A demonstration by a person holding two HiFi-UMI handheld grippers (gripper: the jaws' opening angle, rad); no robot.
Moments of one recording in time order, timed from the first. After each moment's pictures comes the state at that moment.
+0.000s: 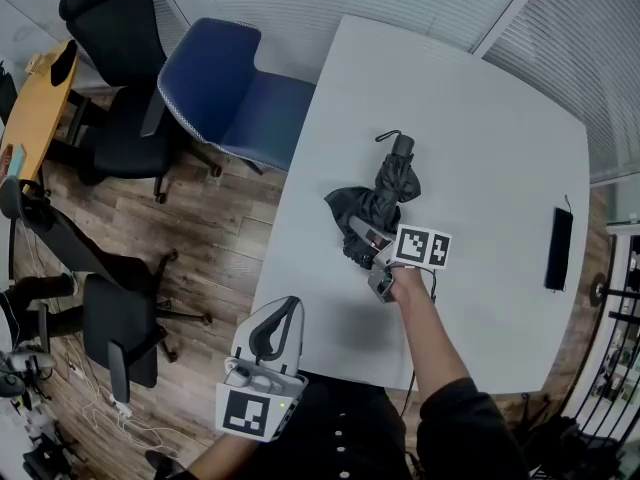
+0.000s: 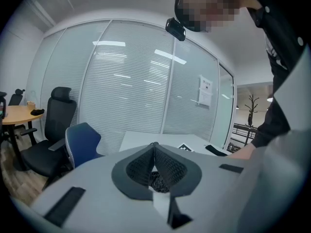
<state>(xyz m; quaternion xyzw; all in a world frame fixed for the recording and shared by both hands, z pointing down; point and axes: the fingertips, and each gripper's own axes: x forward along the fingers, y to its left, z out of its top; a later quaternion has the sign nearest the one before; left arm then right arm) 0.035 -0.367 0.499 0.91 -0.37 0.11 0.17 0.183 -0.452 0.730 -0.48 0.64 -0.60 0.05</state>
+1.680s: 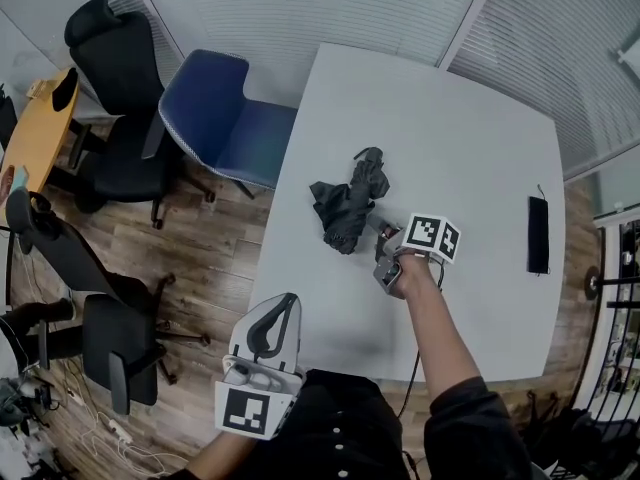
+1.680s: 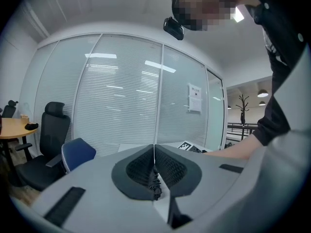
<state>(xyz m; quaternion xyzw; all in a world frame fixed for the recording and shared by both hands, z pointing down) 0.036 -0.338 0.453 0.93 -0.35 0.08 0.11 0.236 -0.428 0.676 -0.54 0.56 -0.62 0.10</state>
